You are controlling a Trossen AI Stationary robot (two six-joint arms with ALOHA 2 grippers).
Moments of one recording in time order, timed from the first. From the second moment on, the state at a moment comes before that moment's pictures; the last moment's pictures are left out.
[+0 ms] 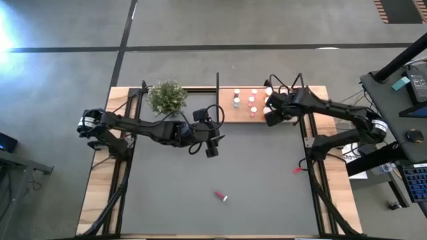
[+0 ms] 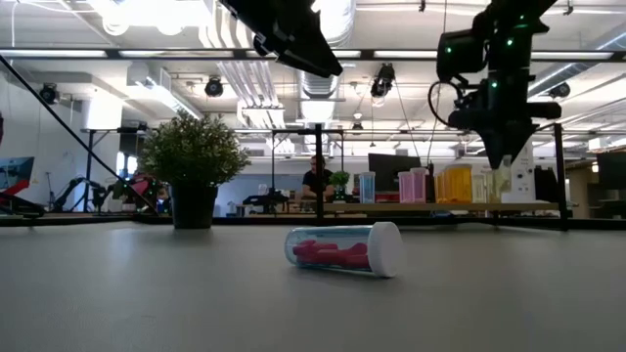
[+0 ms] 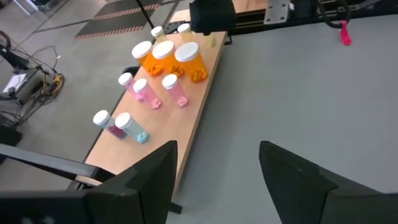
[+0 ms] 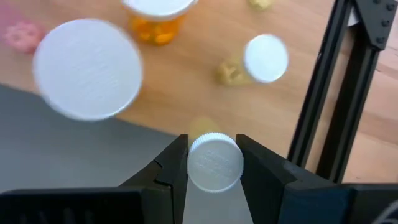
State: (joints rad) left arm -0.08 1.56 1.24 -0.22 -0.48 0.06; right arm -0.53 1.27 0.93 -1.07 0.31 0.65
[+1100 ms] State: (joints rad) left arm -0.07 1.56 1.24 -0.22 -0.51 0.06; right arm -0.61 1.31 0.93 -1.01 0.23 0.24
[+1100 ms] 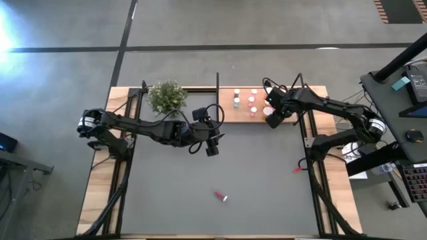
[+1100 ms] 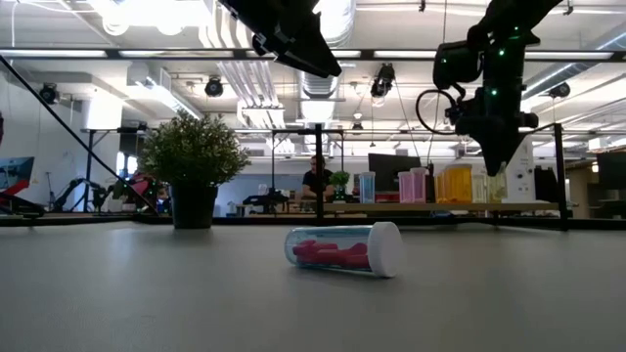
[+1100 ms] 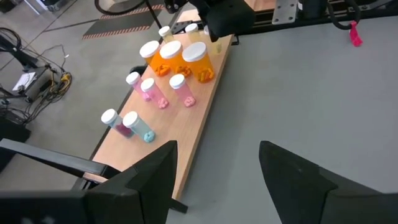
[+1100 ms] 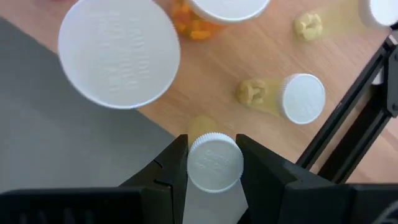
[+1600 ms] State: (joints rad) left arm -0.07 1.56 1.24 -0.21 -0.51 0.06; right arm -0.67 1.31 0.93 -1.01 0.18 0.08
